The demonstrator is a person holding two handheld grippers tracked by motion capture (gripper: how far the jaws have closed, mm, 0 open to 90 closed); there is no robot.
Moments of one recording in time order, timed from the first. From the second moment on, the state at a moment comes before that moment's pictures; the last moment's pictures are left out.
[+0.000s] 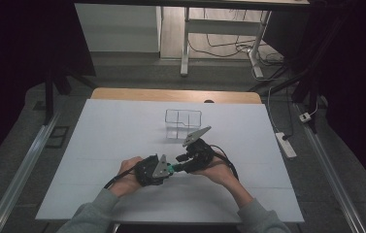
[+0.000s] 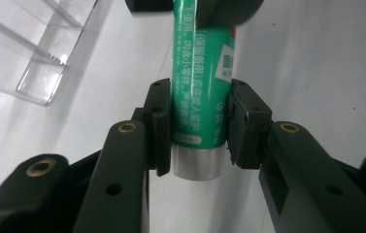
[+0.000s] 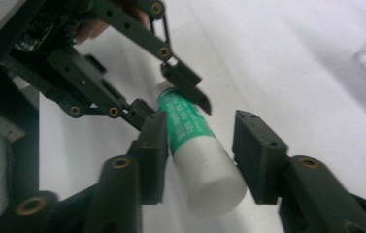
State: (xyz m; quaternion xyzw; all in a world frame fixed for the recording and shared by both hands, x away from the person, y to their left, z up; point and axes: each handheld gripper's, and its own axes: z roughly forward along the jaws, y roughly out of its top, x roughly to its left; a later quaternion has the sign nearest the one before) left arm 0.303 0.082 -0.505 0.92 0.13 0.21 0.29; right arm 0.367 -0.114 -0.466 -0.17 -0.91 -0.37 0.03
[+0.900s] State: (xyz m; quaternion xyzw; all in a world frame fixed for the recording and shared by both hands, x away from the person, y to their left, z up) left arm 0.319 0.119 -0.494 0.87 0.24 0.20 0.39; right arm 0.366 -0.145 -0.451 -0.22 -0.84 -0.50 -0.08
